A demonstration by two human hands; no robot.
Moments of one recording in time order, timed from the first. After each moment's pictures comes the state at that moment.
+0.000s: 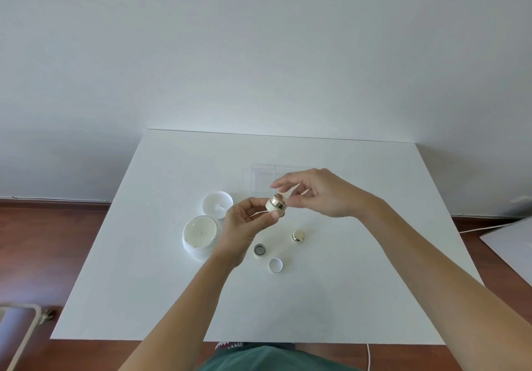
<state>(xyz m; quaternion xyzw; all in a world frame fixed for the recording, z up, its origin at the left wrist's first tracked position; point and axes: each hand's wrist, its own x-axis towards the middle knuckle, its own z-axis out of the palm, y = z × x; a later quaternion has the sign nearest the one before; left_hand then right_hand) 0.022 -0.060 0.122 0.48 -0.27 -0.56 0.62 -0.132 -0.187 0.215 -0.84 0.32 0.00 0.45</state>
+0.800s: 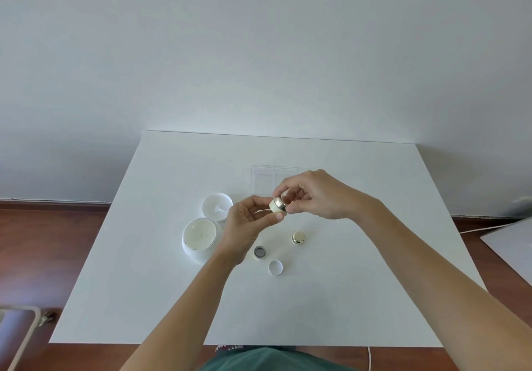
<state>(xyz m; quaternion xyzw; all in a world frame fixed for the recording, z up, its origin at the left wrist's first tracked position) 0.022 -0.068 0.127 0.48 -0.30 -0.55 0.62 -0.125 -0.188 0.216 -0.86 0.31 0.02 0.41</state>
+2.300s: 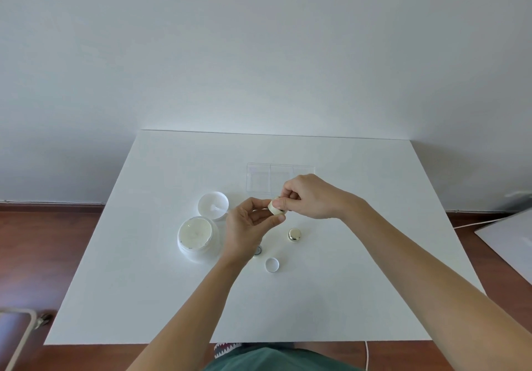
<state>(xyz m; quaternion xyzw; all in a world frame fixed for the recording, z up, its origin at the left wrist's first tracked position) 0.006 -0.066 0.108 0.55 -0.32 -0.47 0.61 -0.122 -0.189 0.195 -0.86 0.36 0.05 0.35</state>
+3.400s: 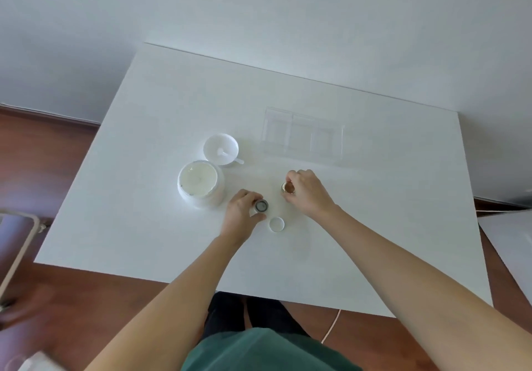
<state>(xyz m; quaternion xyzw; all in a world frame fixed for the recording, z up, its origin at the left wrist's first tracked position) 0.016 -0.036 -0.018 0.77 -0.42 -0.33 0.34 -0.107 -0.174 0.030 -0.88 0.41 0.07 0.21</state>
